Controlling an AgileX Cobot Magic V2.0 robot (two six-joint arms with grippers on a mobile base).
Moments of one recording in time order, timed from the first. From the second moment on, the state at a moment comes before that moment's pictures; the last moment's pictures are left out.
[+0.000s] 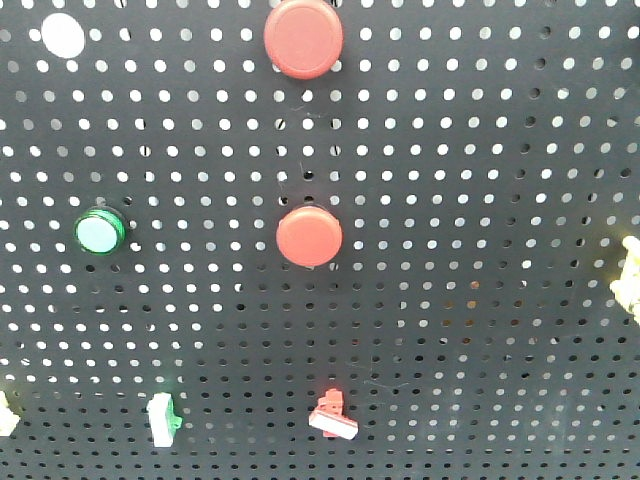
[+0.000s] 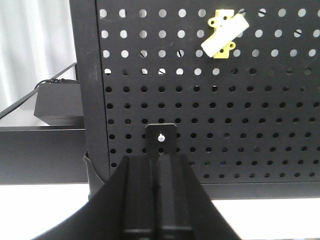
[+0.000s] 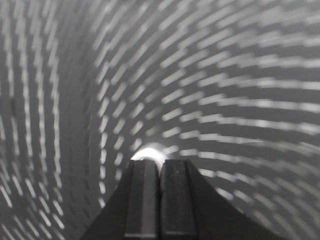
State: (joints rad) left arm -0.02 -0.02 0.03 -0.08 0.09 0.06; right arm 0.06 0.86 -1.52 0.34 0.68 -0.39
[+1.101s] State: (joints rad) left arm -0.02 -0.02 0.03 -0.08 0.09 0.06; right arm 0.06 0.97 -1.52 0.37 0.71 -0.94
